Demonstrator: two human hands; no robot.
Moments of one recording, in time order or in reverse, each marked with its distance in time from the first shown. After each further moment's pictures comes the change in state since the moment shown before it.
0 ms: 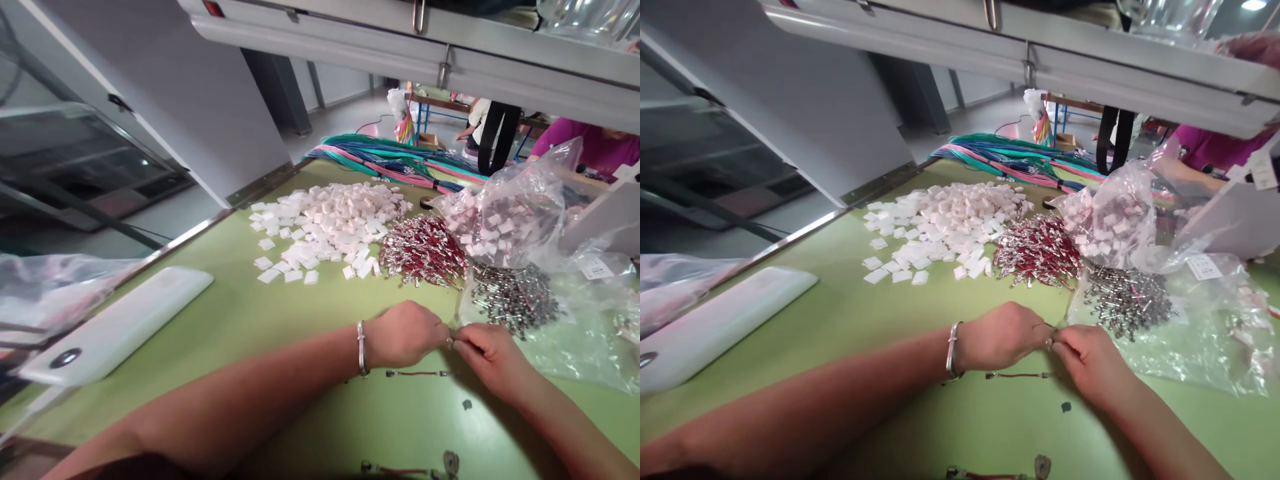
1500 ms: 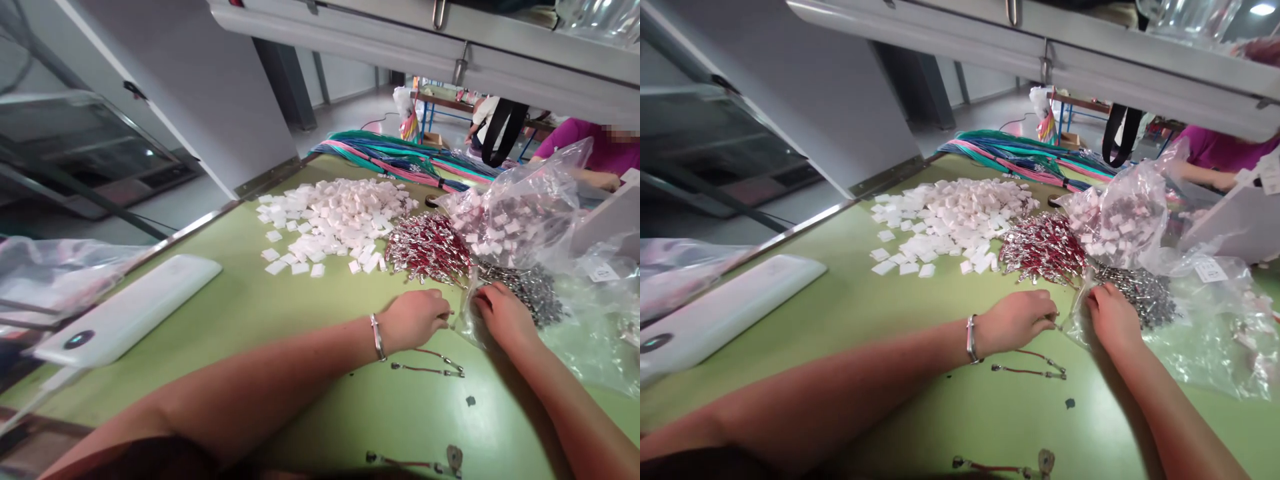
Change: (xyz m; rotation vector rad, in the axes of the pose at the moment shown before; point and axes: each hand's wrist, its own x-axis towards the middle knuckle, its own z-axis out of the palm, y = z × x) left_hand 0.014 -0.004 0.004 -0.199 0.012 -0.355; right_hand 0.031 0.045 -0.011 -0.565 0.008 0.399
